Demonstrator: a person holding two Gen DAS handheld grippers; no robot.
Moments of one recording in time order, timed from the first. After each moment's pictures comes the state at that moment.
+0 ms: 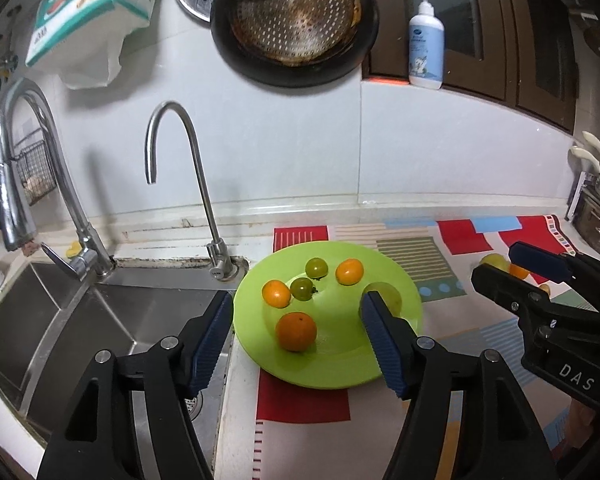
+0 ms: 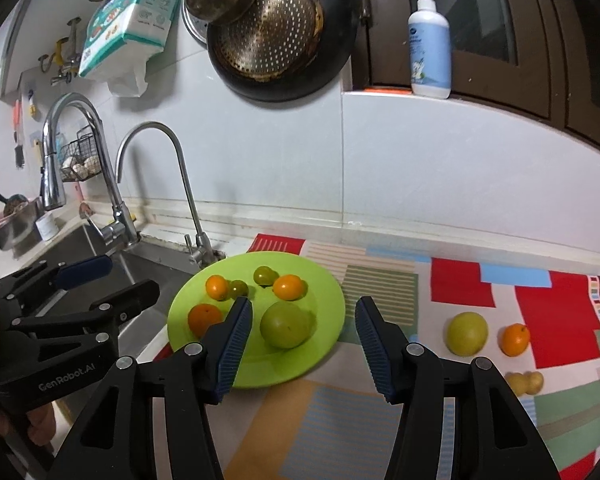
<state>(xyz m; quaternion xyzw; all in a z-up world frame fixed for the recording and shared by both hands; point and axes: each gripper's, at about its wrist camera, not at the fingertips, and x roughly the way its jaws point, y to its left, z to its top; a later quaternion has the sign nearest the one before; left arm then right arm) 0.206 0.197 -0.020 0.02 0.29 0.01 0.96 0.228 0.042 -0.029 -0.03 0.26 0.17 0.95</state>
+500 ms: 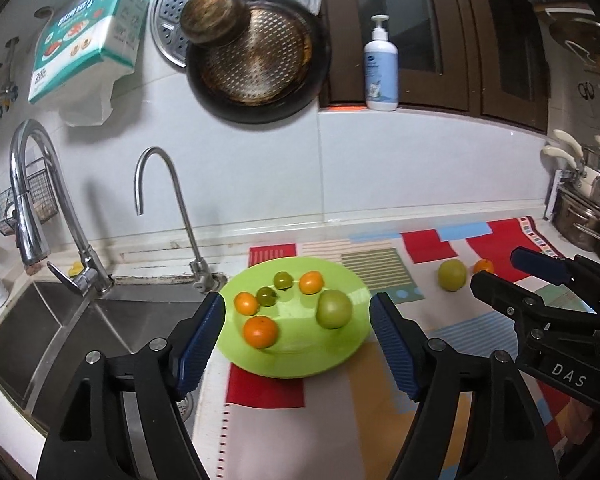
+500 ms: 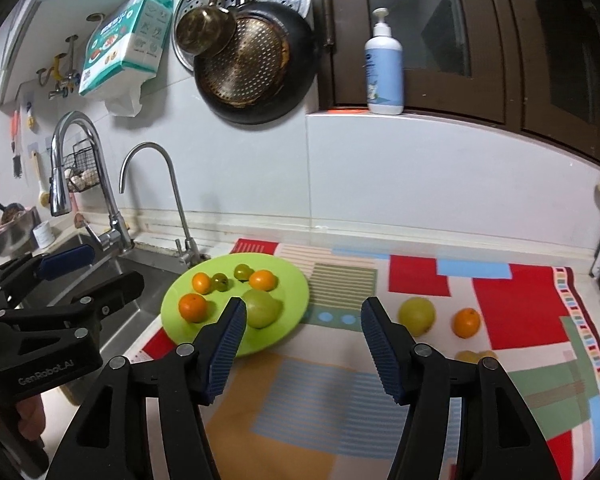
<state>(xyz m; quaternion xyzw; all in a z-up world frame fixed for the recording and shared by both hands) 0.162 0.149 0.002 0.04 0.25 -0.01 0.97 0.180 -0.006 -0.016 -0.02 0.24 0.14 0.96</state>
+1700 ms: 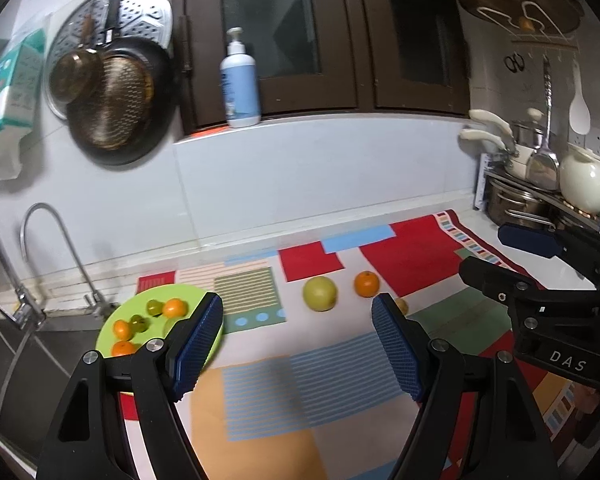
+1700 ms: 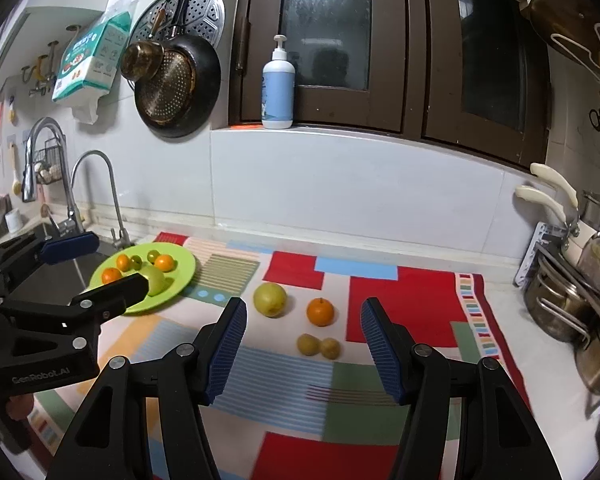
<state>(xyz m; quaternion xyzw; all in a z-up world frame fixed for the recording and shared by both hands) 0.157 -0.015 0.006 0.07 0.23 -0.11 0.96 0.146 -0.160 0.001 -0.06 0.22 0.08 0.97</state>
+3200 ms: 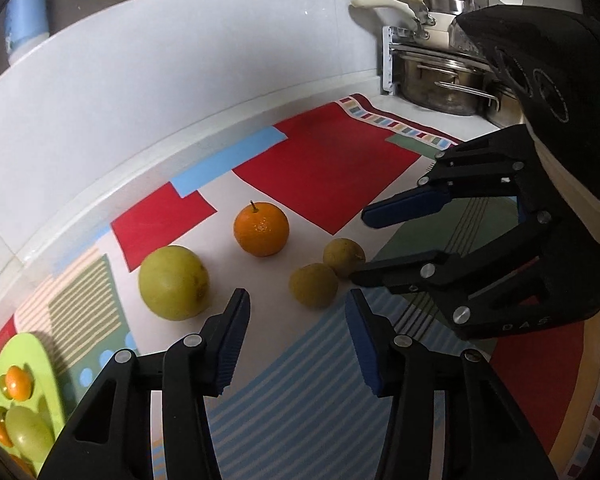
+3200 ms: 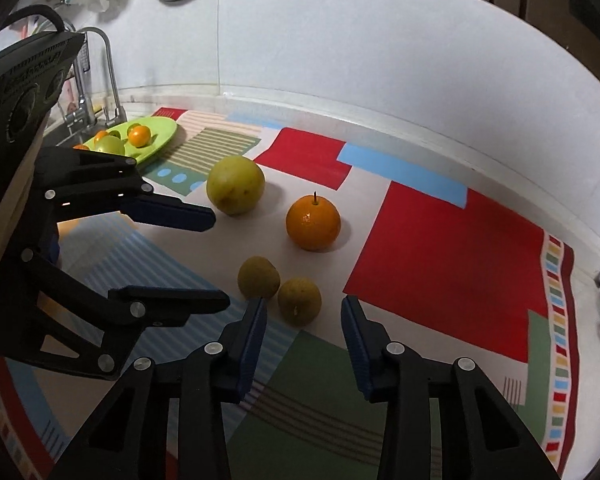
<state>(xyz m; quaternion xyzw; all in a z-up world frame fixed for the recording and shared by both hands) 0.285 -0.102 -0.115 0.18 0.34 -0.33 0.86 0.284 -0.200 -0.121 -0.13 0.38 0.20 0.89</state>
